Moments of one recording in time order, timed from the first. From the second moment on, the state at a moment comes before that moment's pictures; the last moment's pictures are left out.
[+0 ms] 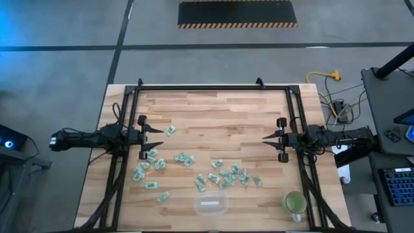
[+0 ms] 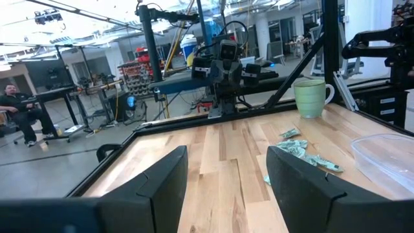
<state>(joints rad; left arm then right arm) -0.03 0.05 0.00 0.07 -0.06 0.19 0.10 0.01 0.01 0.02 0.08 -0.26</state>
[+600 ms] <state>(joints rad) -0.03 0.05 0.00 0.13 -0.06 0.13 0.10 0.01 0.01 0.15 0.08 0.29</state>
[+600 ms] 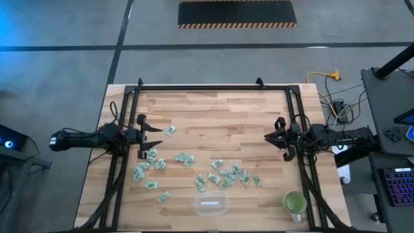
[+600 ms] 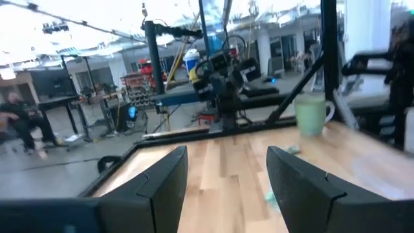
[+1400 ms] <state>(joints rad) -0.03 0.22 0.00 0.20 -0.09 -0.04 0.10 0.01 0.01 0.20 0.08 0.04</state>
